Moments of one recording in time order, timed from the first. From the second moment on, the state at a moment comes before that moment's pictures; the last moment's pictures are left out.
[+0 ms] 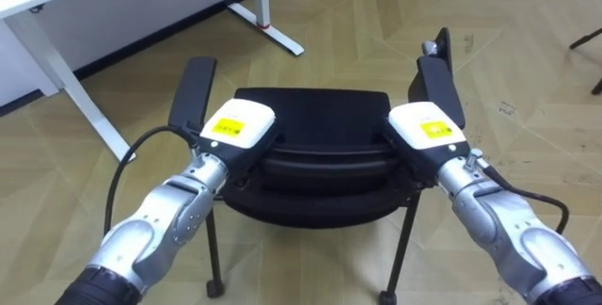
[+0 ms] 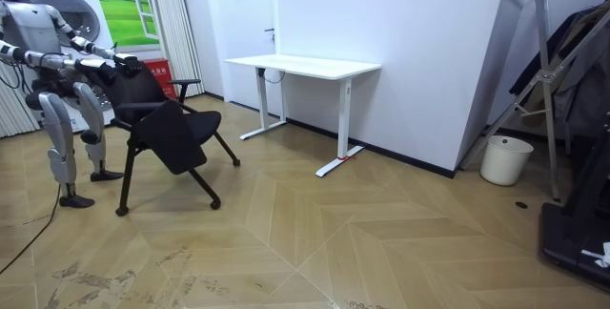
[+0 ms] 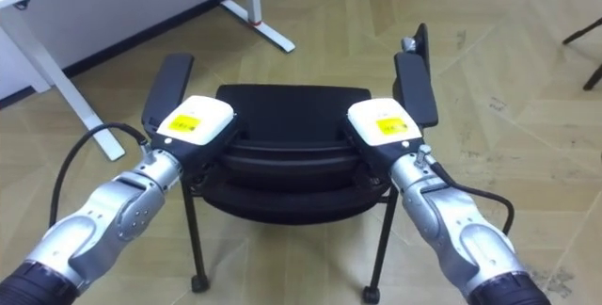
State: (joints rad) left arm -0.27 0.40 -0.44 0.37 0.96 -0.12 0.04; right arm -0.21 -0.50 0.38 0.38 -0.92 -0.12 -0.06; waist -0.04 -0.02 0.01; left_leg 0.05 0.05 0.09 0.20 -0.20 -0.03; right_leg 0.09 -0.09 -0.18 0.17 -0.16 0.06
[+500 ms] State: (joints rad) left arm -0.28 0.40 -0.44 0.36 0.96 -0.12 0.04; right arm -0.22 -0.50 0.38 0.39 -0.91 -0.13 -0.08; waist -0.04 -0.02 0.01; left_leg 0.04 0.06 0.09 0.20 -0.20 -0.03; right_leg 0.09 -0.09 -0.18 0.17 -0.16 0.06
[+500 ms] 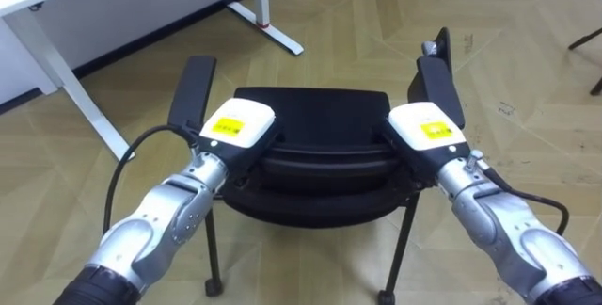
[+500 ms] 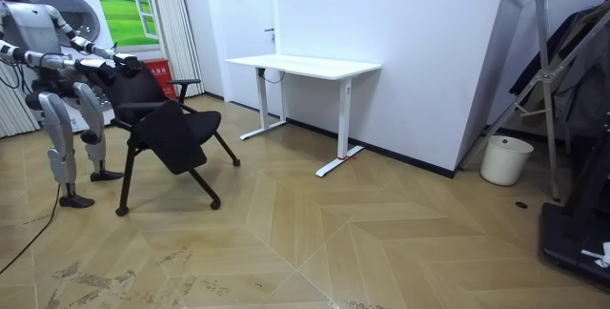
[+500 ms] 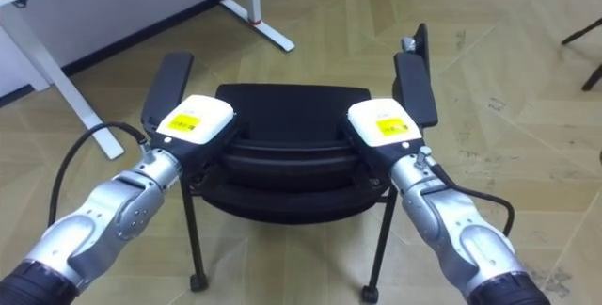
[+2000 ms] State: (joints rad) left arm -0.60 0.38 -0.48 0.70 0.87 -0.22 0.11; right arm -0.43 -0.49 0.41 0.65 -0.86 -0.17 -0.26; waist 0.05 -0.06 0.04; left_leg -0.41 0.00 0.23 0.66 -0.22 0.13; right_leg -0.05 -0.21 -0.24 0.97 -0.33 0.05
